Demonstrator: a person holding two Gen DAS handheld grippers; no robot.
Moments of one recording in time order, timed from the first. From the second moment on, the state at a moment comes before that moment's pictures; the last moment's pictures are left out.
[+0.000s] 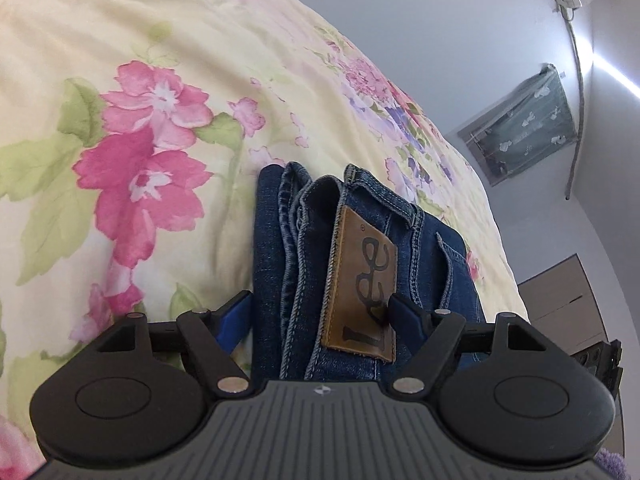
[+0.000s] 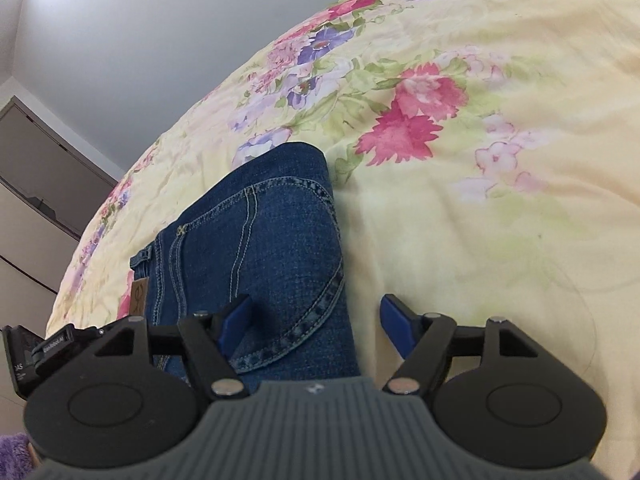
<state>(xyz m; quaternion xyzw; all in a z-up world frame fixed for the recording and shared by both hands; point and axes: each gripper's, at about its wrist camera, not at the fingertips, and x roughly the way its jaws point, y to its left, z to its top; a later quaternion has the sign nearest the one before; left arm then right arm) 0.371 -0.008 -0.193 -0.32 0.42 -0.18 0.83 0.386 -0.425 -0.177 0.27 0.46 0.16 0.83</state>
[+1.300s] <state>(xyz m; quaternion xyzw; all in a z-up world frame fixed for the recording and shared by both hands) 0.314 0.126 -0.069 -0.16 0.39 -0.10 0.90 0.385 -0.226 -0.080 0.18 0.45 0.26 0.83</state>
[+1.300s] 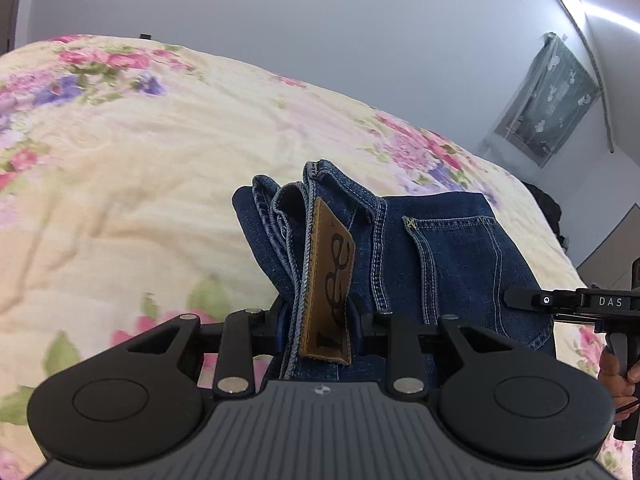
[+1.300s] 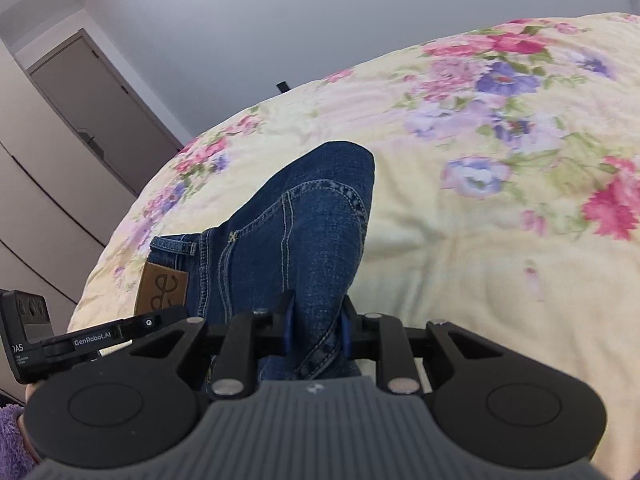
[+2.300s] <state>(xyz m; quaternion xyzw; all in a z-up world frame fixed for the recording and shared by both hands) 0.290 0.207 -0.079 -0.11 0.41 0.00 0.91 0.376 -0.080 -0.106 -0.01 0.43 0.25 0.87</state>
